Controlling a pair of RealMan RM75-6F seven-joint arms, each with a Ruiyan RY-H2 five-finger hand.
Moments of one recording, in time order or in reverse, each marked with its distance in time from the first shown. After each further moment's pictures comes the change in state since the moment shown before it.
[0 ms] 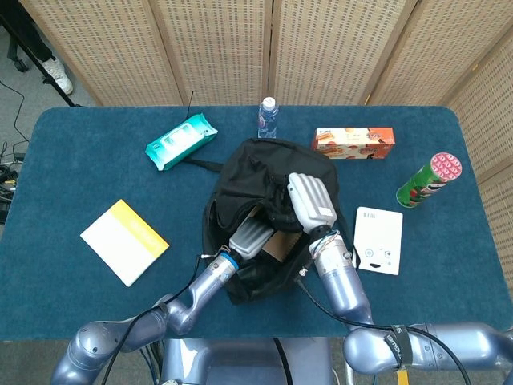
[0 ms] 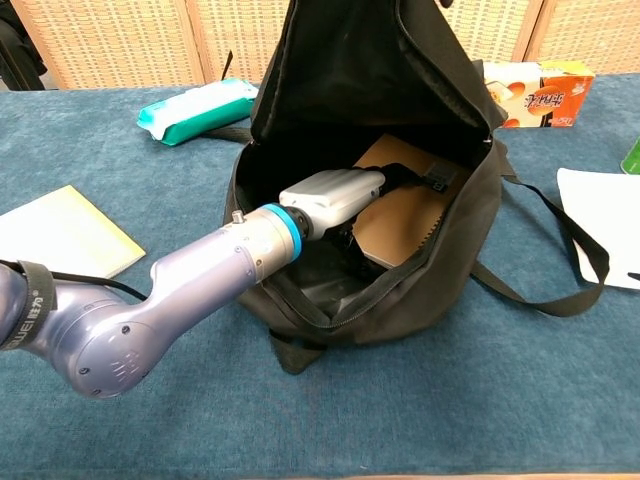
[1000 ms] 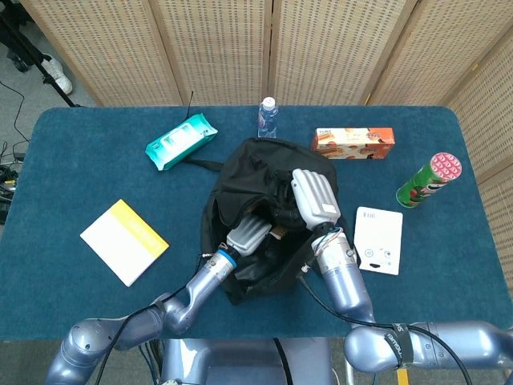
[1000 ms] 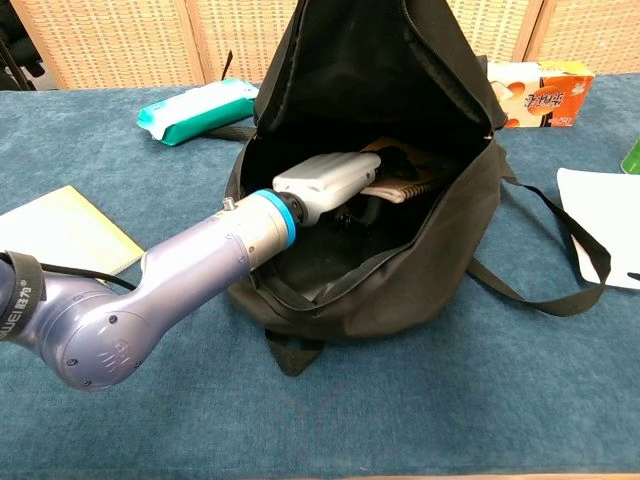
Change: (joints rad) left arm 0.007 0.033 -0.013 -0.042 -0.010 0.053 0.019; right arm 0.015 0.019 -0.001 0.001 0.016 0.018 0.018
